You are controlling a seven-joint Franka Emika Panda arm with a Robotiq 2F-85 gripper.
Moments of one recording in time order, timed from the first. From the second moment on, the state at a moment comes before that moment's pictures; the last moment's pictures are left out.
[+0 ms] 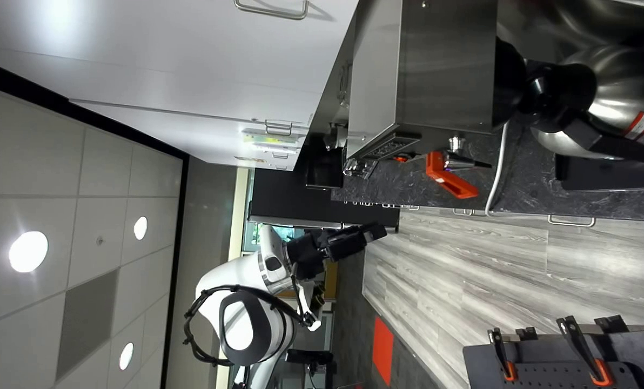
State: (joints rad) arm -0.31 -0.87 0.03 -2.72 -0.34 2.25 0.38
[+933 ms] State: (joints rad) arm -0.37 -0.83 -0.11 -2.70 -0.36 2.36 0.19
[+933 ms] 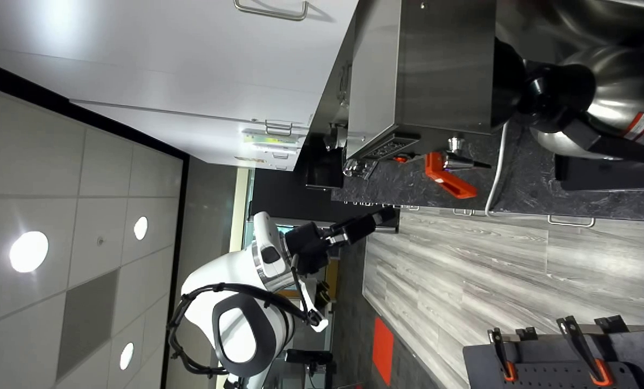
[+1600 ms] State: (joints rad) arm -0.41 -0.81 -0.10 -2.69 -0.36 2.38 0.24
